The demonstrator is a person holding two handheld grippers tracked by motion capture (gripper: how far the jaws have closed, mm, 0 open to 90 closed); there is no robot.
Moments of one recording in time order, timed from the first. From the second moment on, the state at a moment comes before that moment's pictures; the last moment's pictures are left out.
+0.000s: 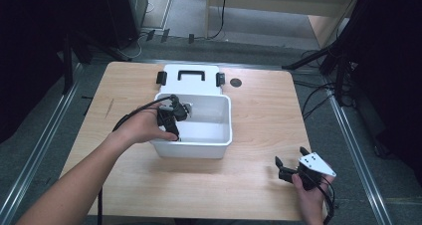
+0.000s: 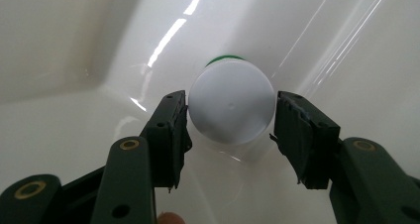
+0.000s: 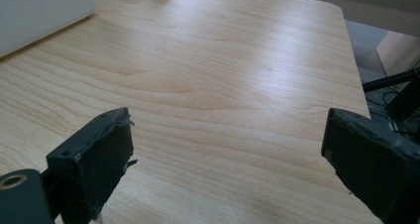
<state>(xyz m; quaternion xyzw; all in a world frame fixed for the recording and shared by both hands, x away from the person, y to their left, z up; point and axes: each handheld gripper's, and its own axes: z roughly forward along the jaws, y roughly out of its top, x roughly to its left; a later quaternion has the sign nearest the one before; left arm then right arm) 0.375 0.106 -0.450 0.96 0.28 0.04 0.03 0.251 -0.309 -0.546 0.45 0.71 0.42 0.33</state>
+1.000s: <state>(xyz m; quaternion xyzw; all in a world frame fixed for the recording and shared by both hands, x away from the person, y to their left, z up) 0.342 0.175 -0.356 0.94 0.32 0.08 0.12 0.252 -0.308 -0.546 0.45 0.72 0.42 0.34</state>
